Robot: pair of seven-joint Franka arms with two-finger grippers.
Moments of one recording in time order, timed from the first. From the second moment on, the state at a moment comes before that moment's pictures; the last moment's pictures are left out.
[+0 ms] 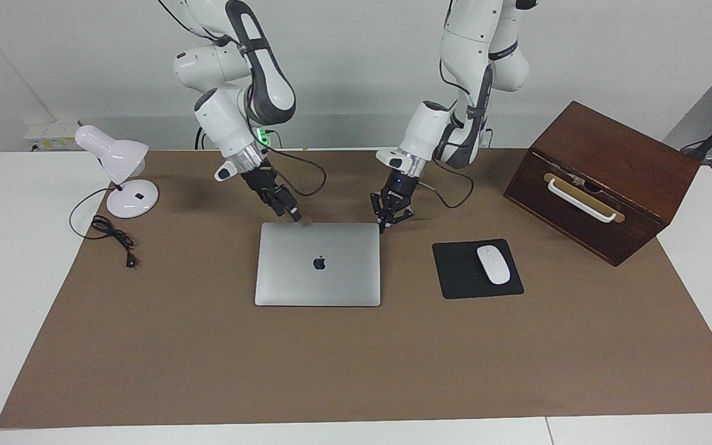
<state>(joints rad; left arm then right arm) -0.71 0.17 0.00 -2.59 -0.04 3.48 0.00 0.40 -0.15 0.05 -2.60 1.14 2.86 0.19</state>
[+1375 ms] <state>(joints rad) -0.70 0.27 0.00 -2.50 -0.04 3.49 0.02 0.41 -0.09 0.05 -2.54 1.20 2.97 0.33</state>
